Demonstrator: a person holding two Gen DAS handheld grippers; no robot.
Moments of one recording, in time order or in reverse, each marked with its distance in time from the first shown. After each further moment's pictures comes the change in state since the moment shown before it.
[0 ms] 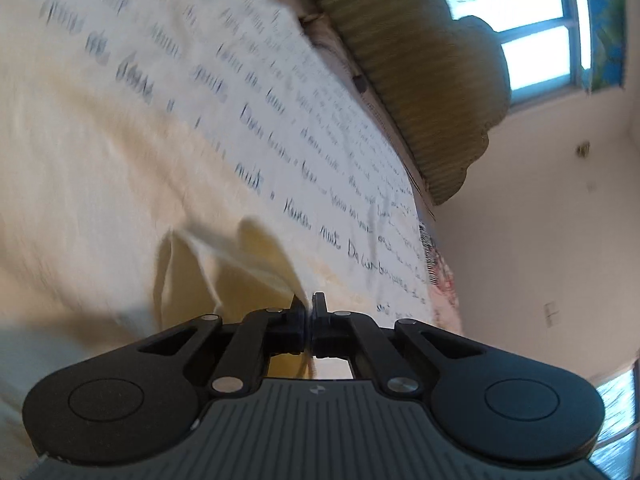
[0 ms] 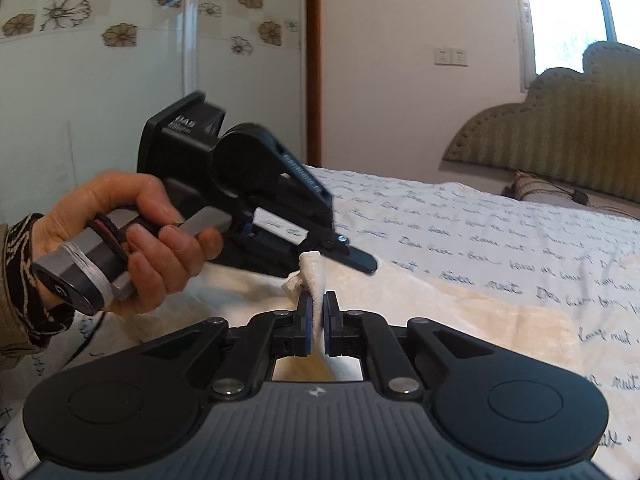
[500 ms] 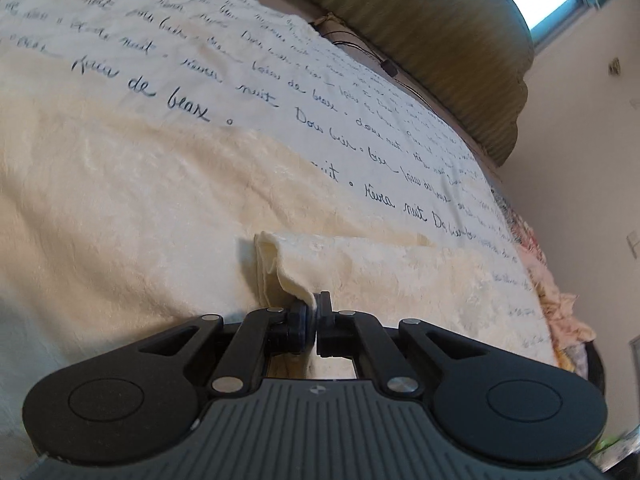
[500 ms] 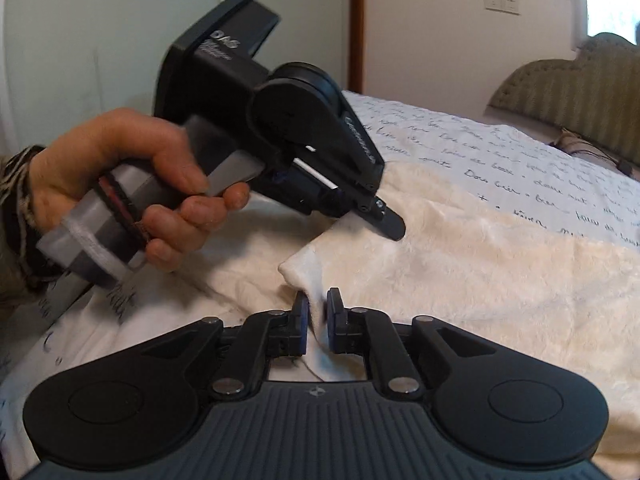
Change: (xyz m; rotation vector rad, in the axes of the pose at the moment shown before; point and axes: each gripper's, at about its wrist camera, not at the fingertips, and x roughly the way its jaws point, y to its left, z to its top) left arm 0.000 0.019 -0.019 0.237 0.006 0.240; right arm 0.037 0.027 -0.017 -0.083 0.236 0.105
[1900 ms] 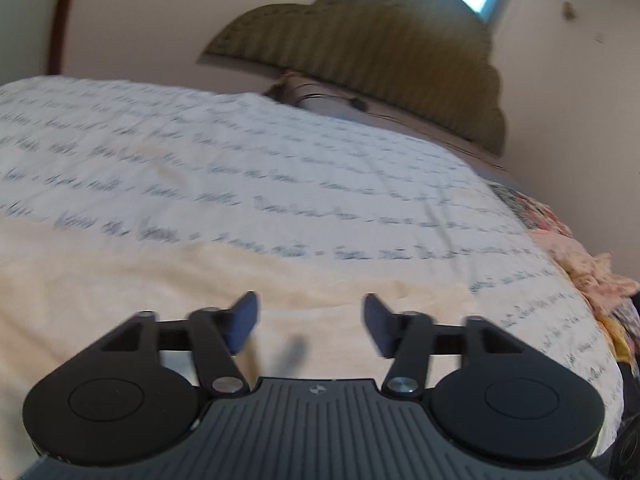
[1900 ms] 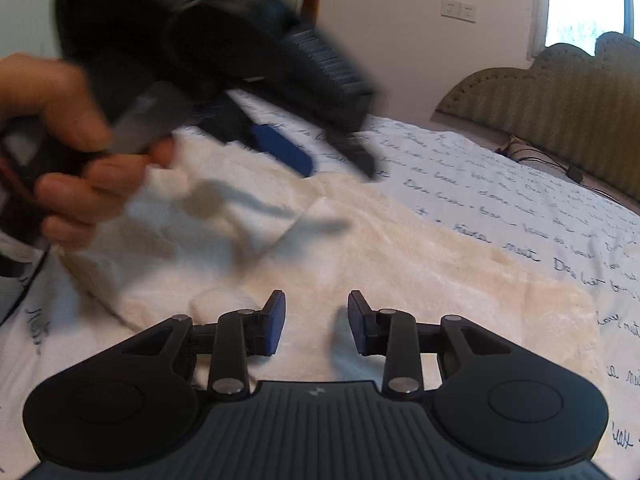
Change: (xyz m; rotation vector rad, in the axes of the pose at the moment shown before) left arm -0.021 -0.068 0.018 0.298 -0.160 0.082; right arm 0.019 -0.005 0.008 0.015 -0.009 -0.210
